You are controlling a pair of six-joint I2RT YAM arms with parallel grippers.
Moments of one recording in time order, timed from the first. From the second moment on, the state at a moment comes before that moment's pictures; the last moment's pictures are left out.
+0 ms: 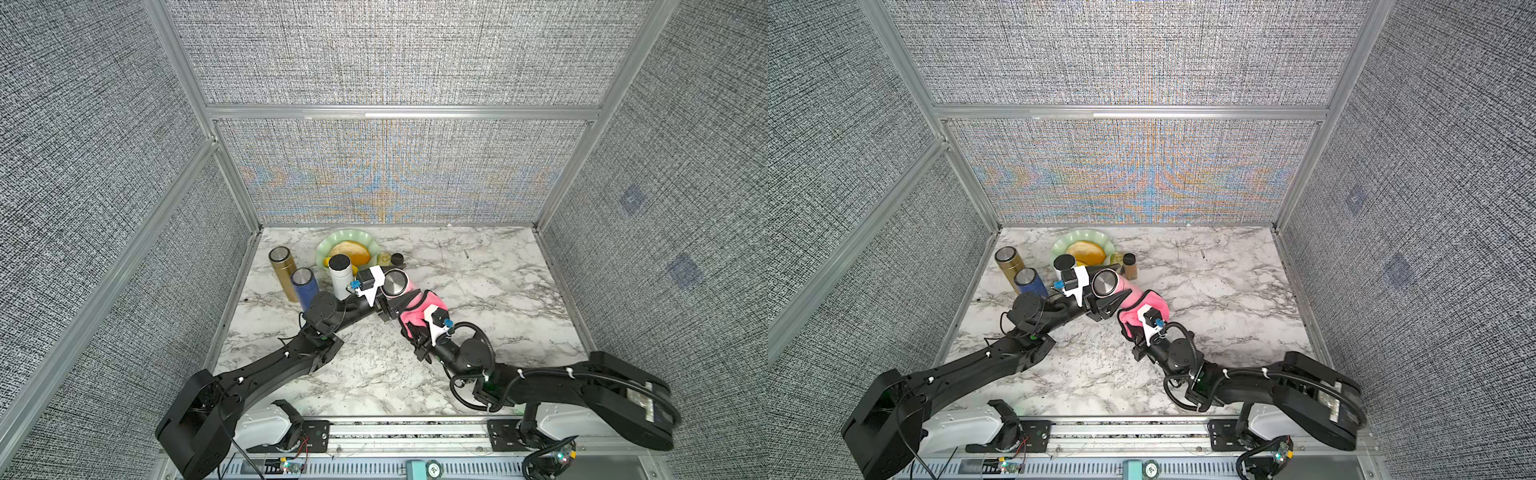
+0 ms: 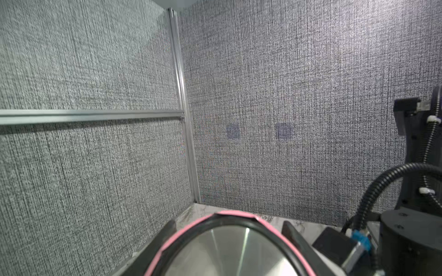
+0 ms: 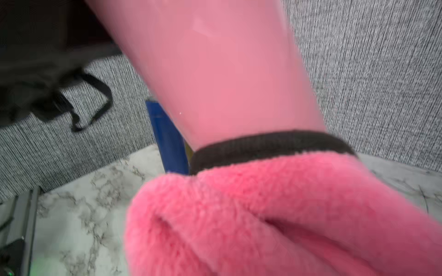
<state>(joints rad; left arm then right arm) -0.73 1.21 0.61 0.99 0.50 -0.05 1.06 1.27 0.36 1.01 0.29 0.11</state>
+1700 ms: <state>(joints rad) -0.73 1.23 0.60 0.90 0.67 0.06 0.92 1.26 0.28 1.04 0.11 0.35</state>
